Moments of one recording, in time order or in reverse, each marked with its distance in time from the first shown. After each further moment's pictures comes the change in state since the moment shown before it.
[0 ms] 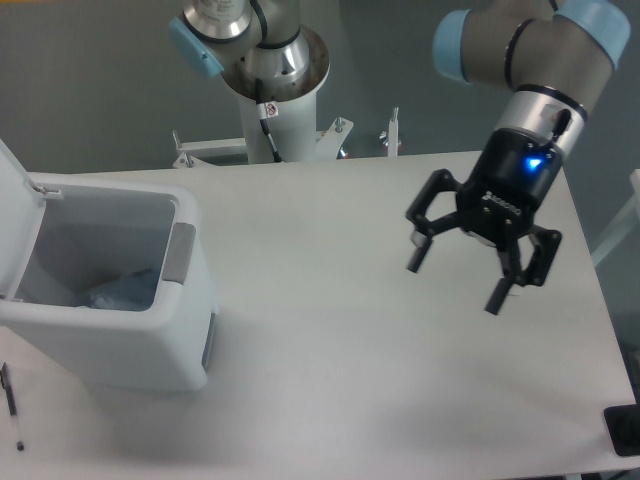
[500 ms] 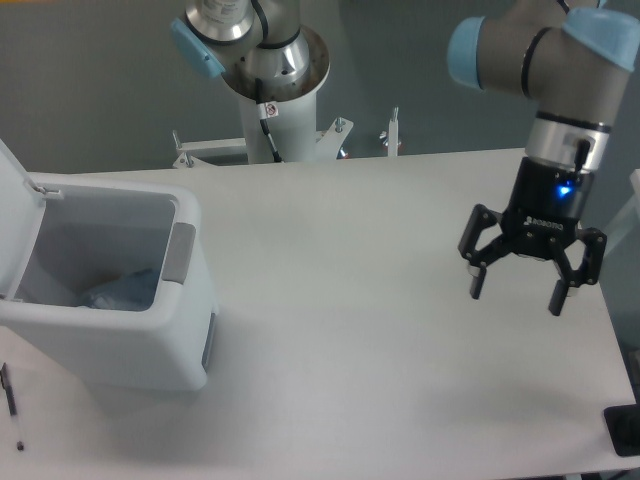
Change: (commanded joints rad) arm -0.005 -0.061 0.003 -0.067 0.488 0.290
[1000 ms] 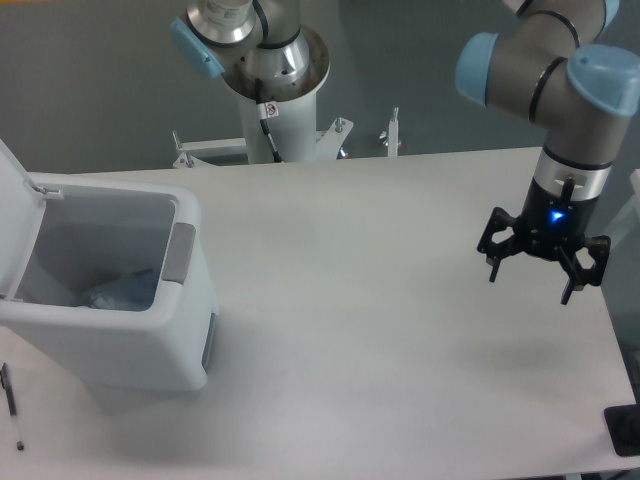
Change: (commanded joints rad) arm 0.003 -0.032 0.043 -0.167 0.161 0.367
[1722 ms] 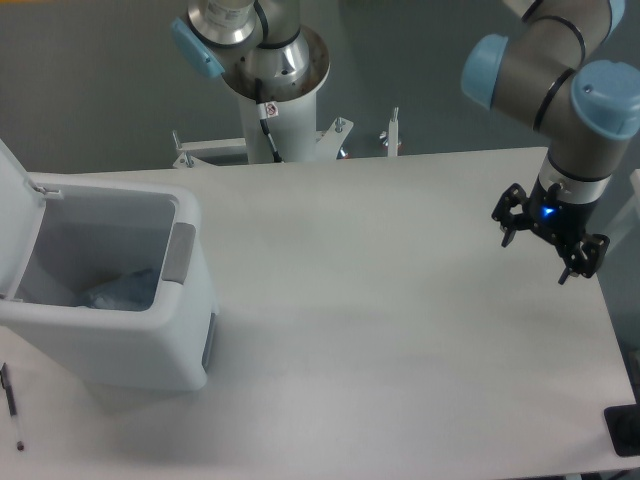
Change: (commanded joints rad) arm 0.000 0.003 -0.005 -0.051 0.175 0.215
